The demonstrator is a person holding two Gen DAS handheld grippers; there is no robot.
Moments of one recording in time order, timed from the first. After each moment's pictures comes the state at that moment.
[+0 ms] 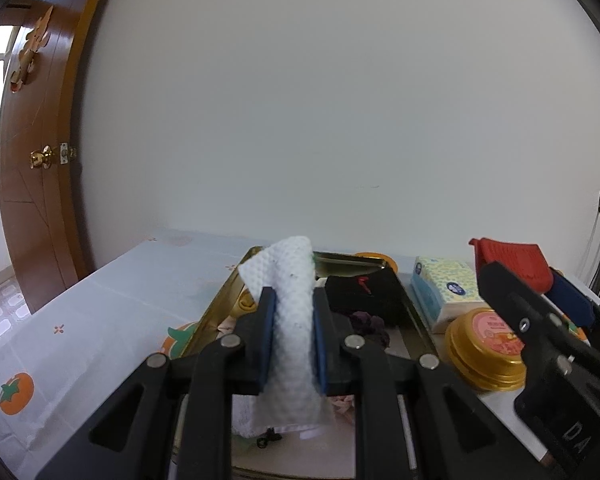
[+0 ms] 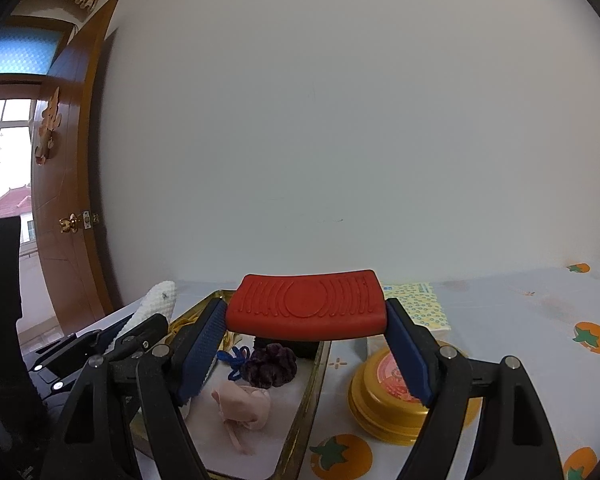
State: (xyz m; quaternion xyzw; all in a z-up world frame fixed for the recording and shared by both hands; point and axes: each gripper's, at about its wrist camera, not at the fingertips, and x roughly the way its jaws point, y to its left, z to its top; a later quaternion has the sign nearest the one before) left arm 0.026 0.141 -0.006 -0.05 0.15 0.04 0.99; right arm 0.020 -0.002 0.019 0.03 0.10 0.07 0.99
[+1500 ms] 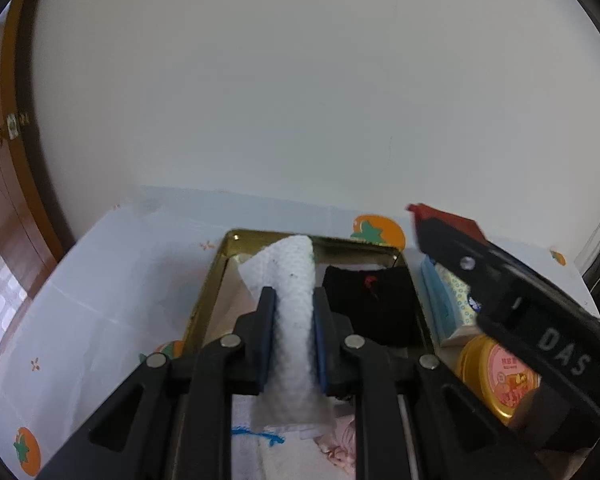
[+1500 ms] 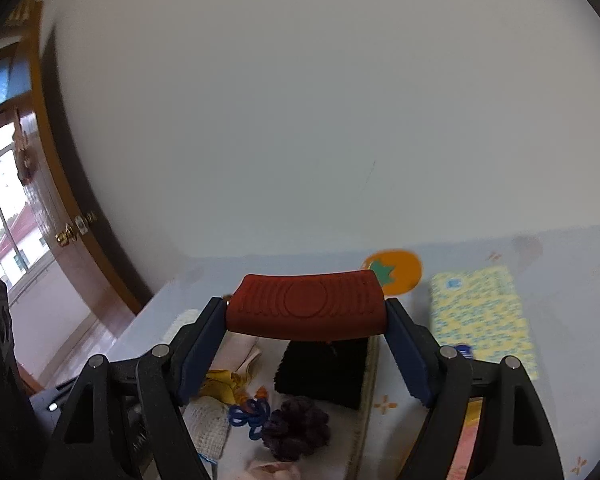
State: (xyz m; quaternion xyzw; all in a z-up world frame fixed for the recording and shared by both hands) left arm 0.132 0.152 0.021 -0.07 0.33 0.01 0.94; right arm 0.180 0.011 0.044 0.11 0.28 0.14 0.95
